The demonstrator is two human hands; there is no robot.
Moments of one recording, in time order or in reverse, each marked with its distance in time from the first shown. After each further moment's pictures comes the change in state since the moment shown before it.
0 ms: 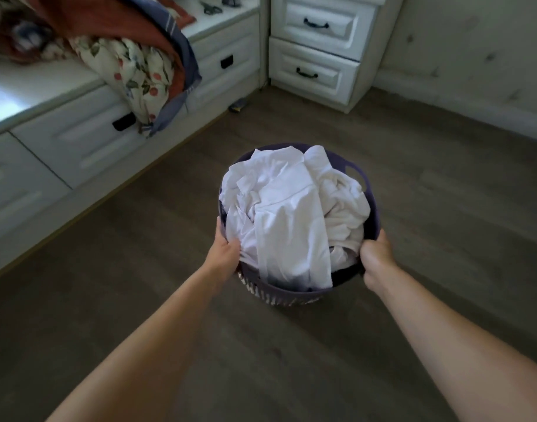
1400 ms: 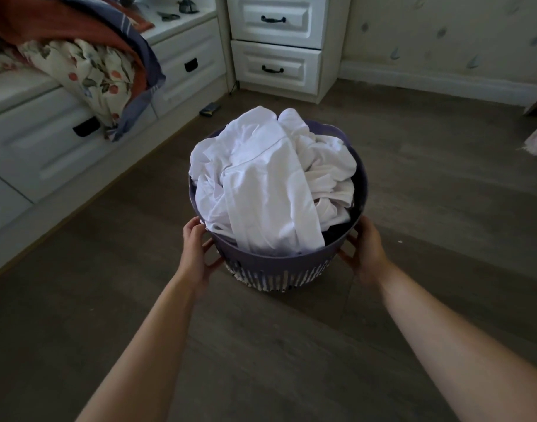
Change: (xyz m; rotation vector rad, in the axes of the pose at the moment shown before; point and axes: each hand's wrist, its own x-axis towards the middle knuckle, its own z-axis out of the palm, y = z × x) left_hand 0.000 -0.057 0.004 -0.373 0.015 0.098; right_hand -0.017 0.074 -0.019 0.317 -0.232 -0.013
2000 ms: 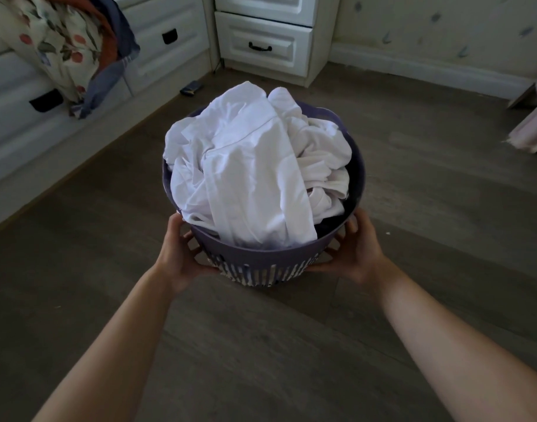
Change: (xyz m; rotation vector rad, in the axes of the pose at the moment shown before) left_hand 0.020 -0.008 -0.005 -0.145 -0.109 -0.261; right_hand 0.016 0.010 -0.015 0.276 -0.161 0.301
